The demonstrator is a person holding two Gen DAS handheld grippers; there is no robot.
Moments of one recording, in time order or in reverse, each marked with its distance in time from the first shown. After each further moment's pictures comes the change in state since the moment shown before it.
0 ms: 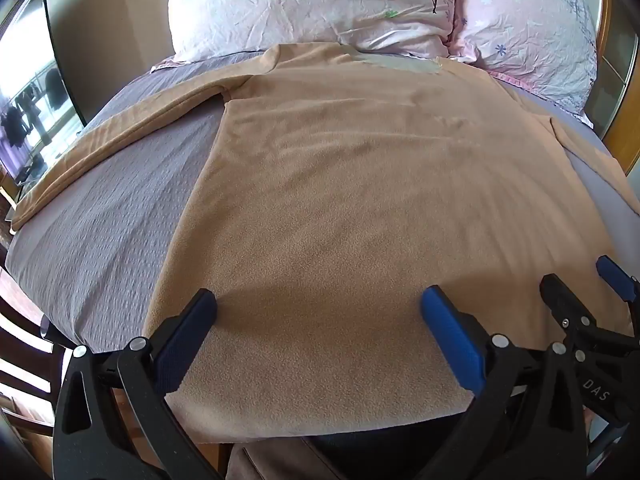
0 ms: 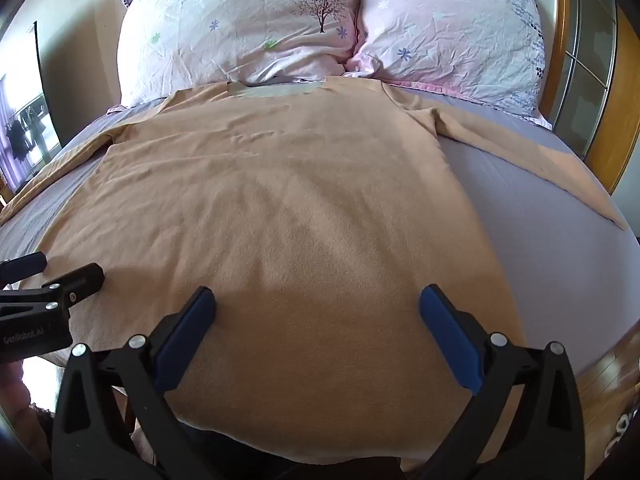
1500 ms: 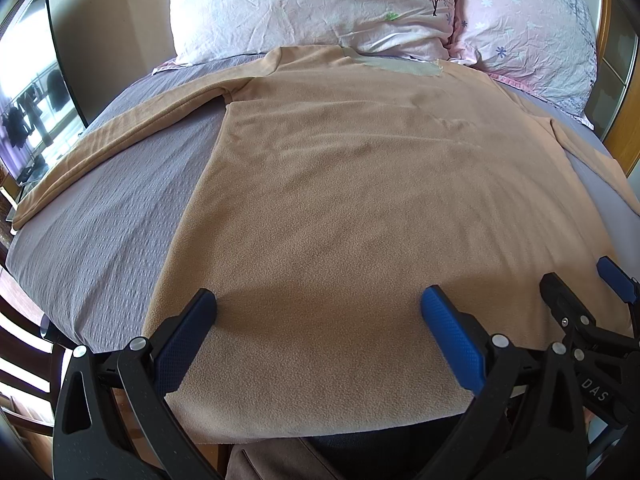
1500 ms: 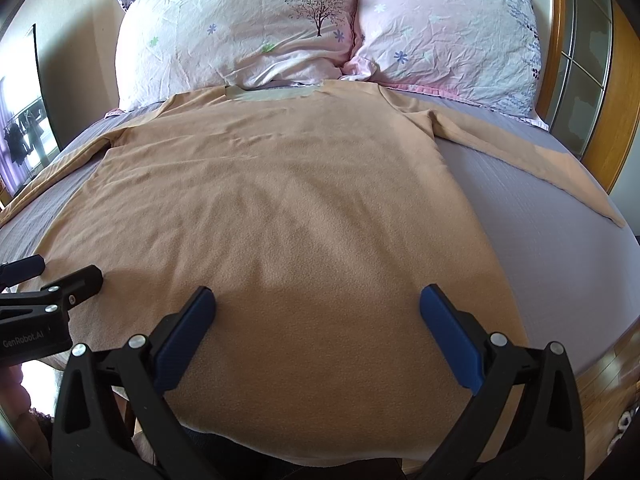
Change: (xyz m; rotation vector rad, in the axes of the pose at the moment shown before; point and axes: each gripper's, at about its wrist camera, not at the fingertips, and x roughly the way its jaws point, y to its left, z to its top) left arm 0.000 0.000 0.000 0.001 -0.009 0.001; right arm -0.002 -0.004 -0.003 0.001 -0.011 -0.001
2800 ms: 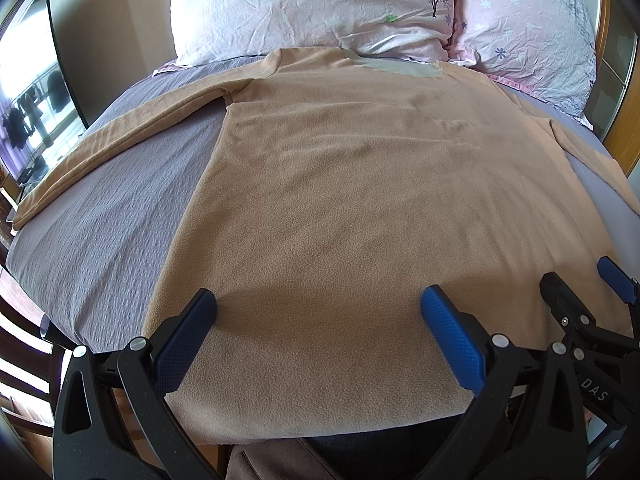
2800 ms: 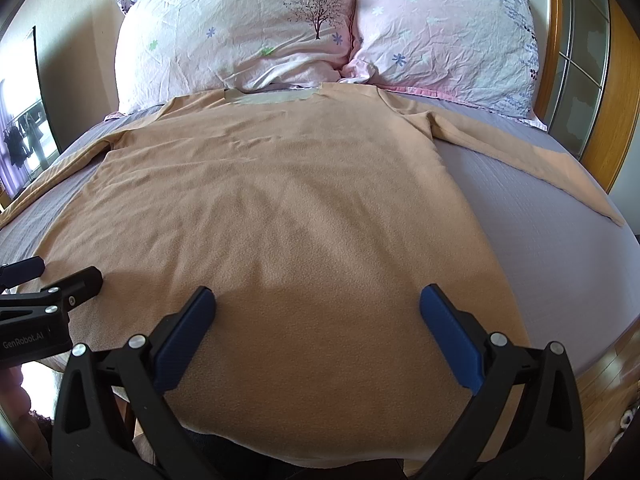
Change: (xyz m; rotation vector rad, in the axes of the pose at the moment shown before) left arm 0.000 0.000 0.000 0.000 -0.005 0.001; right arm -0.005 -0.002 -0.002 0.002 -0.009 0.000
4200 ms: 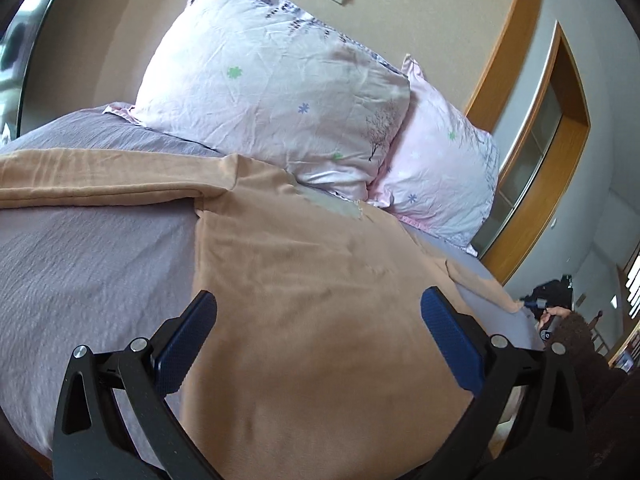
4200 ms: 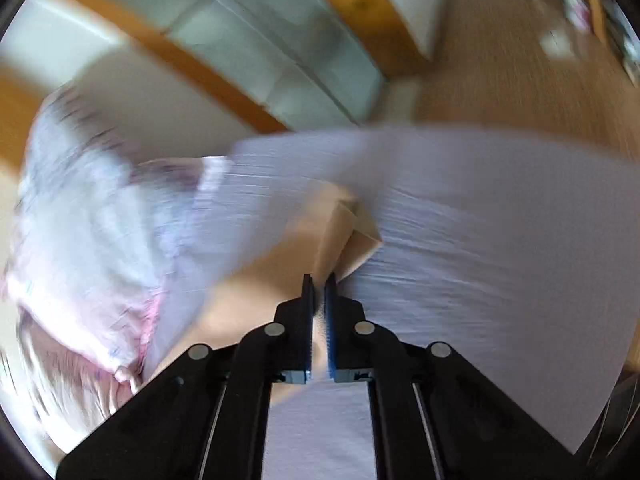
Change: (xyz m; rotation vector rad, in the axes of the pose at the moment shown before) left arm -0.010 0.103 0.024 -0.195 -0.410 -0.560; right arm 0.059 -0.425 0.095 1.060 -0.167 -0.122
